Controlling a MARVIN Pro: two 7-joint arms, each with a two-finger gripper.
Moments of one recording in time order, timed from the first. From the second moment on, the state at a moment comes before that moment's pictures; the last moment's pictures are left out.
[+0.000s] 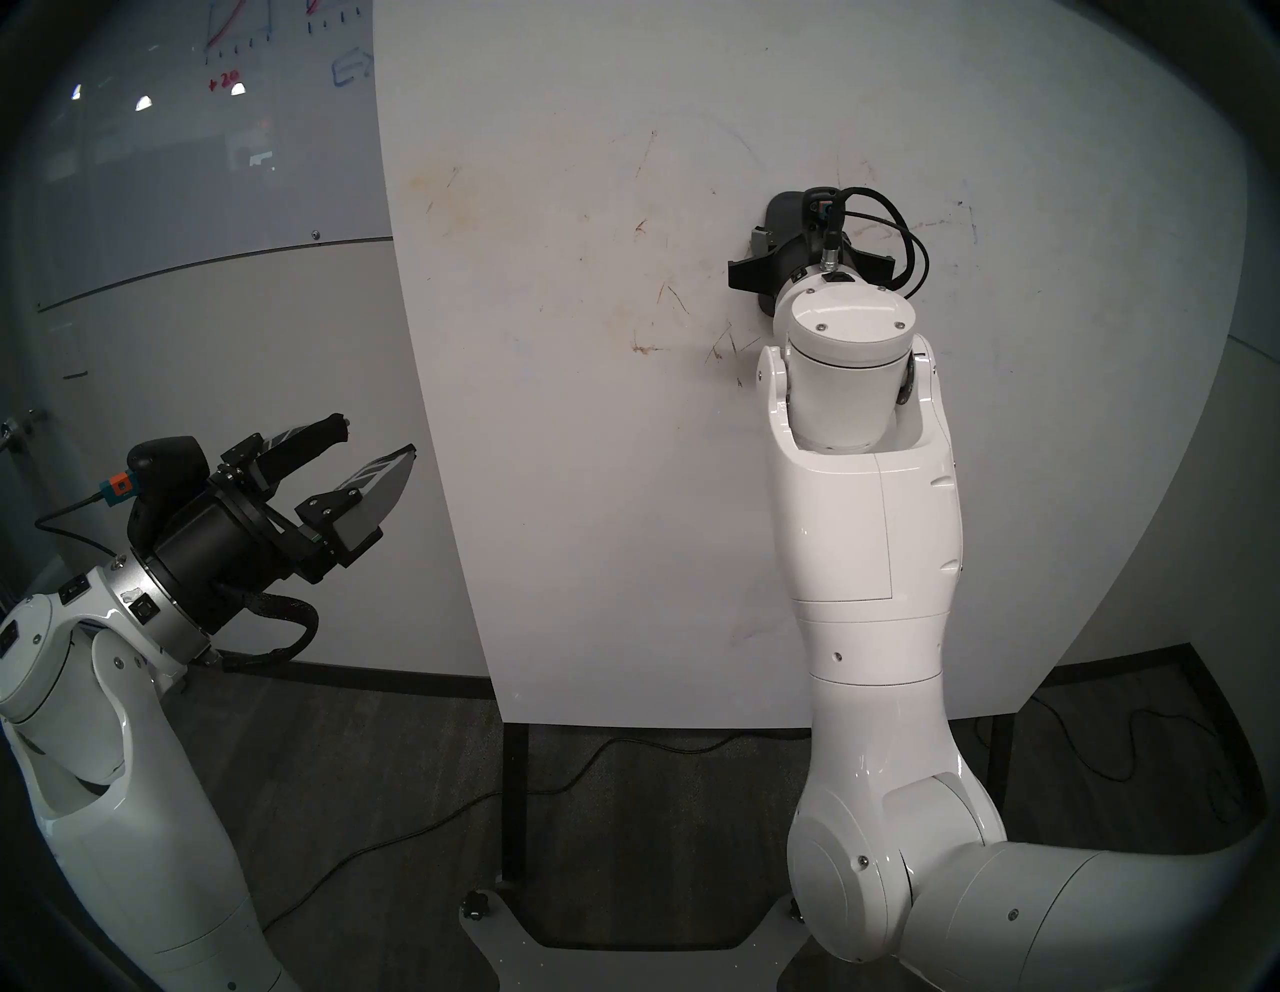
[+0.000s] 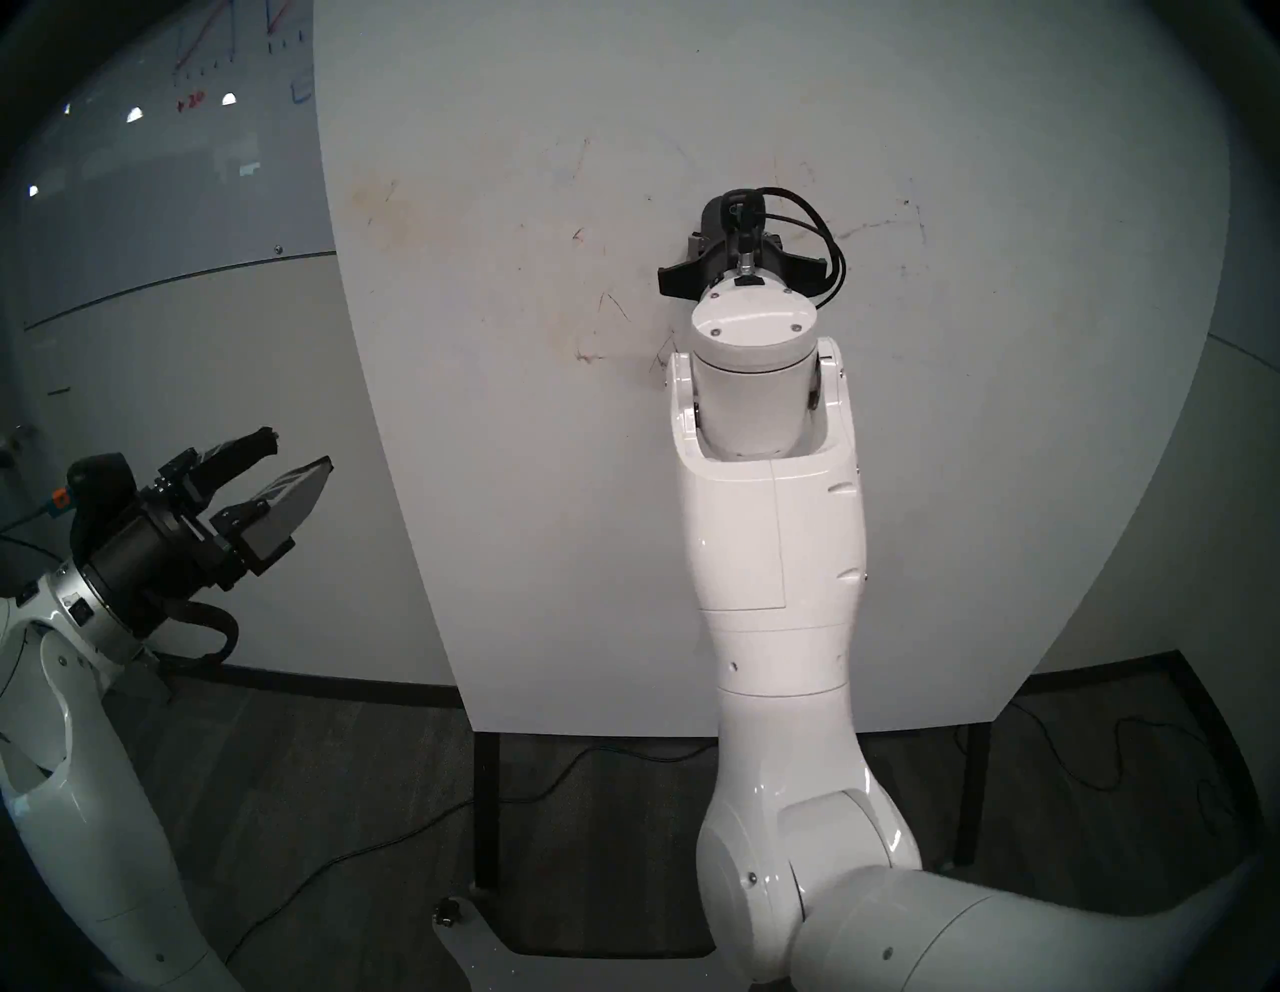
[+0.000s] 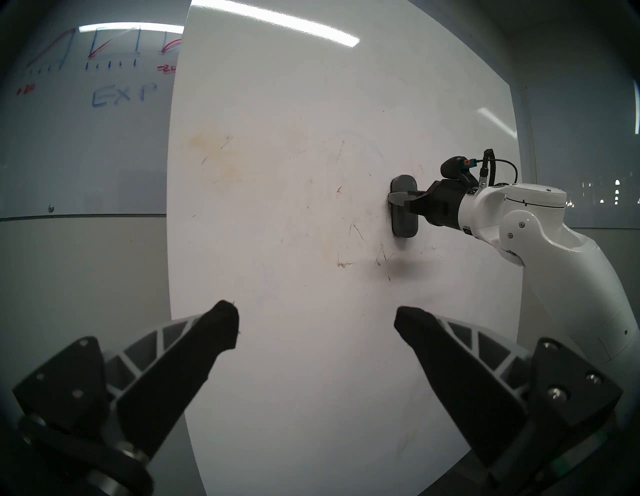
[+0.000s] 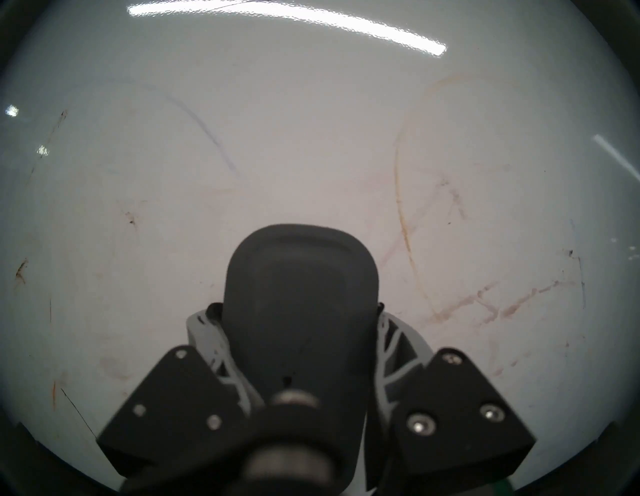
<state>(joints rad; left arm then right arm) 1.66 -1.65 -2.28 -2.43 -0.19 0.66 -1.12 -0.94 -1.76 1.44 -1.78 -0.38 0.60 -0.08</state>
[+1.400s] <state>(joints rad) 1.66 -1.65 -2.28 -2.43 -0.19 0.66 -1.12 -0.96 -1.76 1.48 -1.92 -0.33 0.73 0.00</state>
